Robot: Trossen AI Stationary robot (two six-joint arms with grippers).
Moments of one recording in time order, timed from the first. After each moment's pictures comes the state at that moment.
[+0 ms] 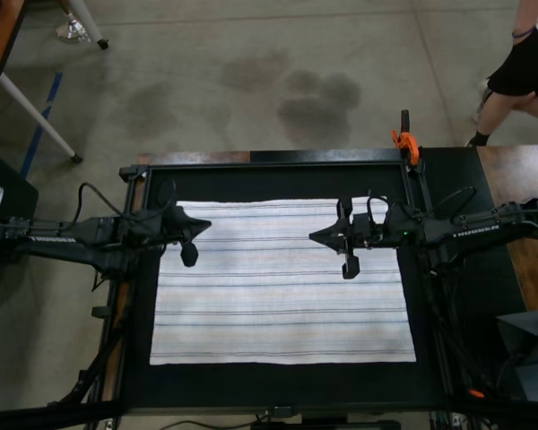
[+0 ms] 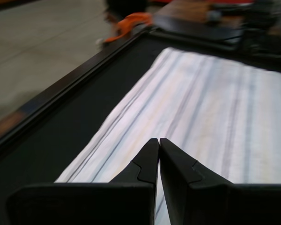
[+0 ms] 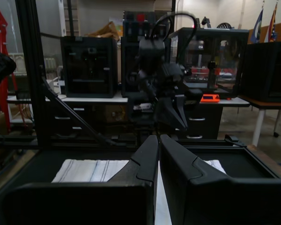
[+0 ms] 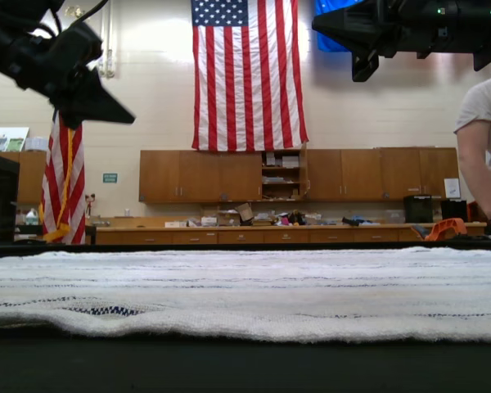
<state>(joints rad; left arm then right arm) 0.00 0.63 0.49 -0.25 -0.45 -0.20 0.00 1.04 0.54 0.61 0.00 0.00</state>
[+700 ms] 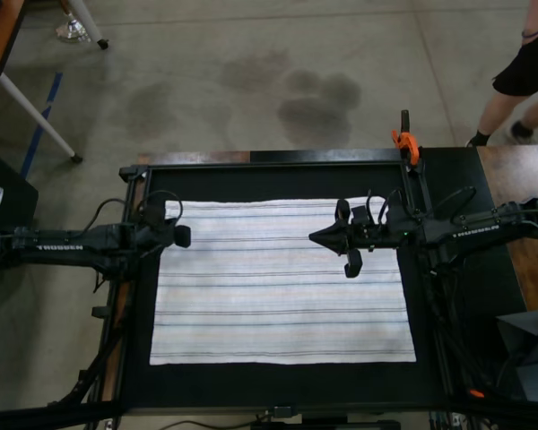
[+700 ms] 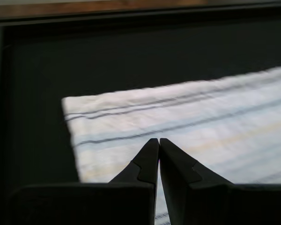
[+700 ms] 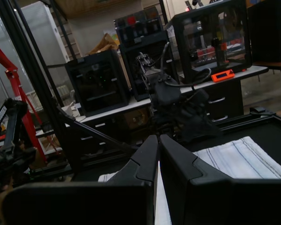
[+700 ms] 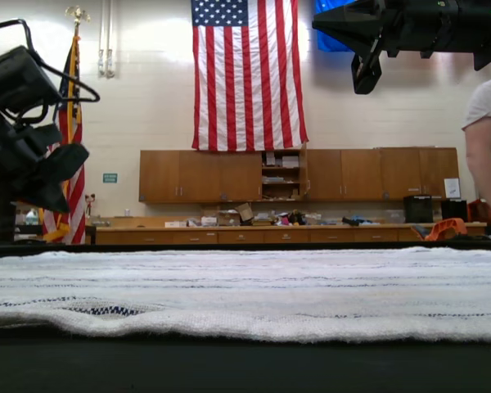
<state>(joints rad) 0.16 0.61 0.27 -0.56 -0.77 -0.91 0.01 1.04 0.54 0.61 0.00 0.31</state>
